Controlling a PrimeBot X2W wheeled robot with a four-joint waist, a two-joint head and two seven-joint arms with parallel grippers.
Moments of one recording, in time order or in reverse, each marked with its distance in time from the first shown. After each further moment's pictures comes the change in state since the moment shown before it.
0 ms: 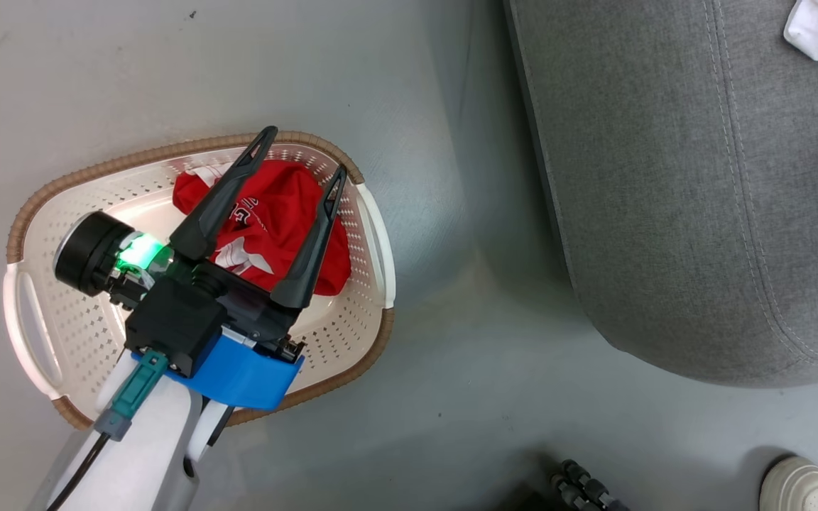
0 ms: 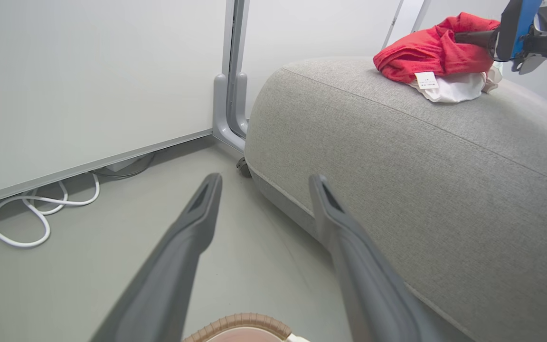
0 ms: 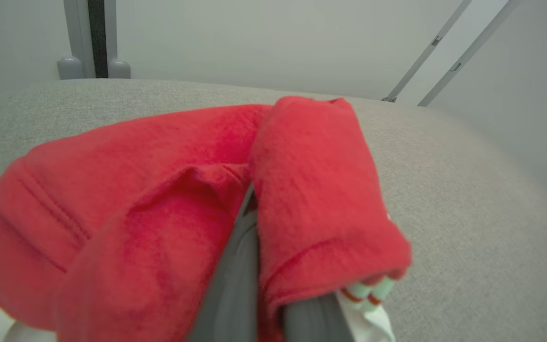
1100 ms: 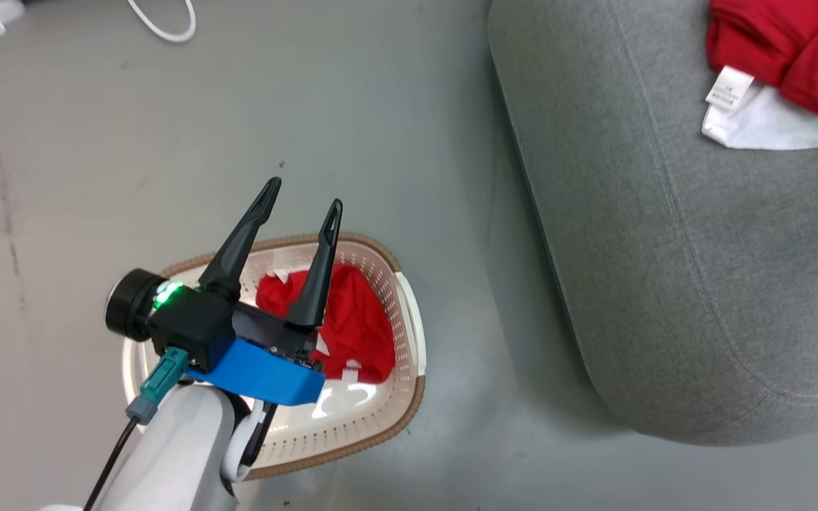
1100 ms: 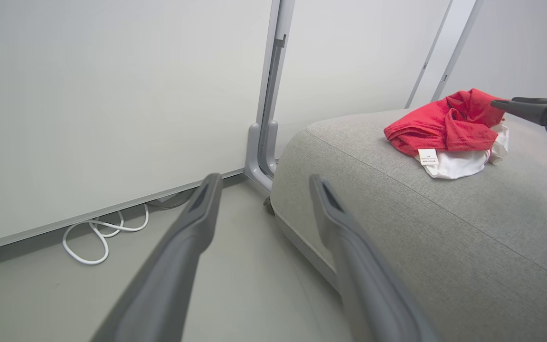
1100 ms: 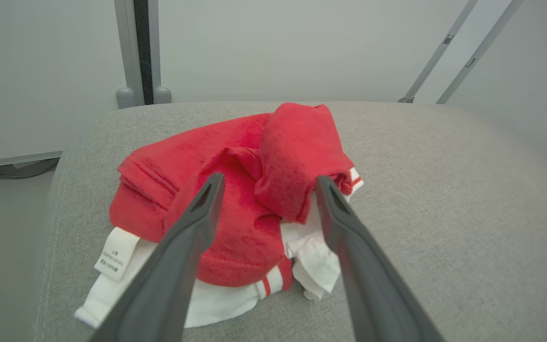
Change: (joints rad) left arm 0.047 -0.119 0.030 0.202 -0.097 0.007 -0.049; right arm 0.146 0.018 0.035 0.159 -0.055 0.000 -0.082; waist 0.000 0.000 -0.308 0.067
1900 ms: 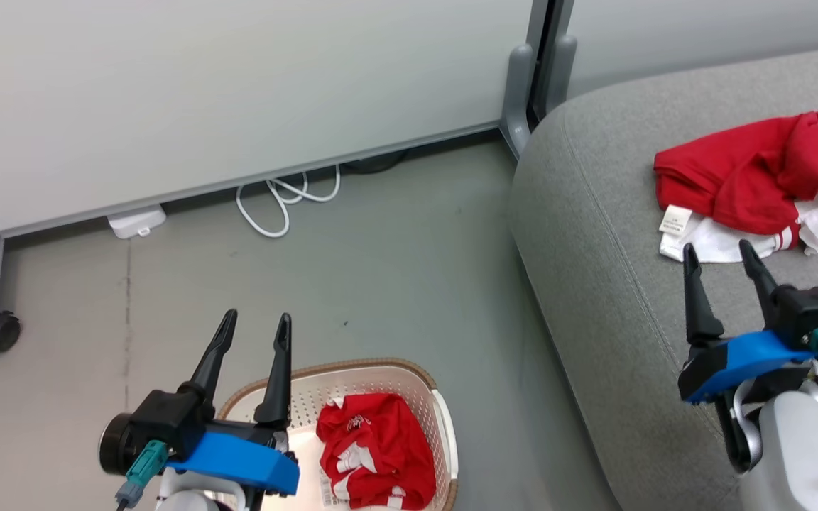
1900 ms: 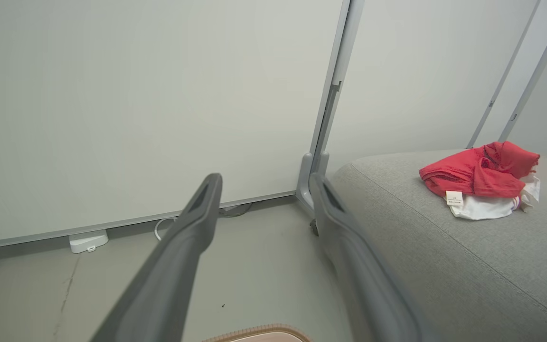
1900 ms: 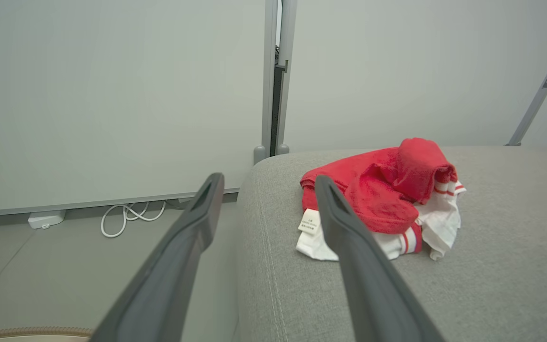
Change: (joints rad) left arm 0.259 -0.108 0.187 0.095 0.000 -0.006 -0.001; right arm 0.561 0.215 0.258 -0.450 0.159 0.000 -0.003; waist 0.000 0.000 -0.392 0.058
